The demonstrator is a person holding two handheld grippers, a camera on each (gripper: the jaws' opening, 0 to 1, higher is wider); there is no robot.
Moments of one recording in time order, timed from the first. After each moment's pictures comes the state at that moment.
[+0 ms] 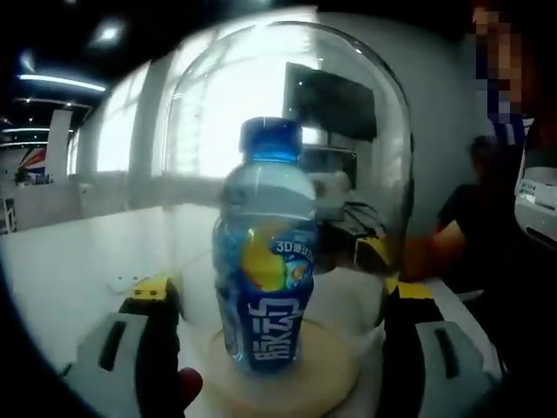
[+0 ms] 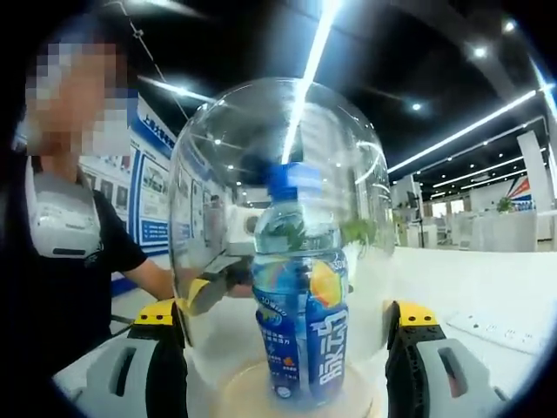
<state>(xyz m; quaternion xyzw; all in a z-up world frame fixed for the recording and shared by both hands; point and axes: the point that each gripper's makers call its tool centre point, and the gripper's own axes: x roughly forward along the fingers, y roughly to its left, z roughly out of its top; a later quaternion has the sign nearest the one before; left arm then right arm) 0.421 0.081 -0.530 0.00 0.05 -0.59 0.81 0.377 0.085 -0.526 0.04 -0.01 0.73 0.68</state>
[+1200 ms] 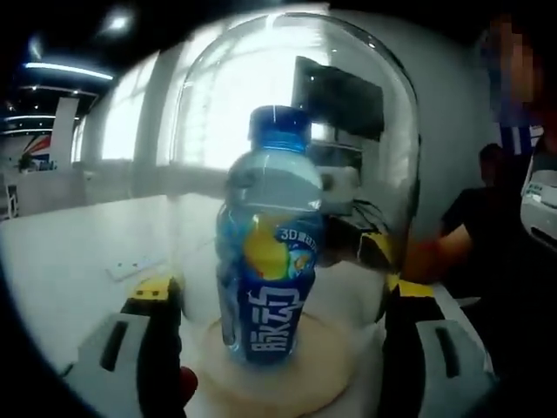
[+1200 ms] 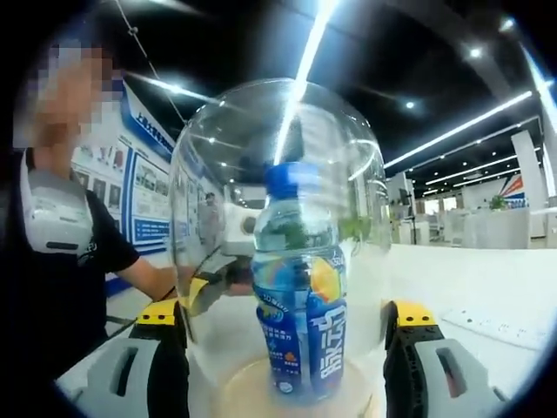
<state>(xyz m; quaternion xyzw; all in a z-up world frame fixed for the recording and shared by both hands) 0.420 0.084 -0.537 -0.01 0.07 -0.58 0.81 0.376 0.080 -0.527 0.04 0.00 0.72 0.70</state>
